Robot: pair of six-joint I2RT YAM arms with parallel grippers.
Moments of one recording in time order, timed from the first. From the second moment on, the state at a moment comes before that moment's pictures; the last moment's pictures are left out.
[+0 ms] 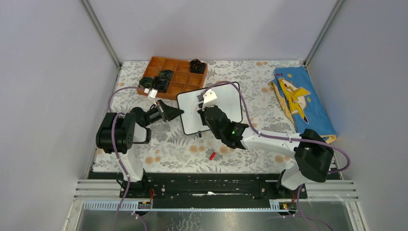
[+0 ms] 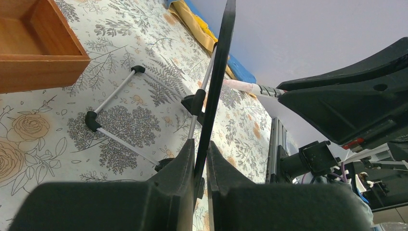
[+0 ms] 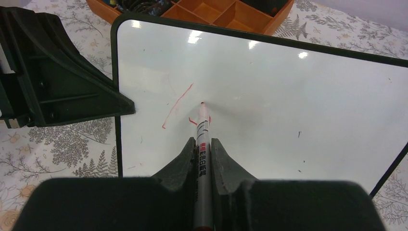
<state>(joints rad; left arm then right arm) 0.02 1.81 0.45 1.53 1.02 -0.95 1.04 1.54 0.99 0.22 0.58 0.15</state>
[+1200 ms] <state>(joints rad) 0.02 1.79 0.44 1.52 1.02 -0.94 1.04 1.41 0.93 0.18 0.53 0.21</state>
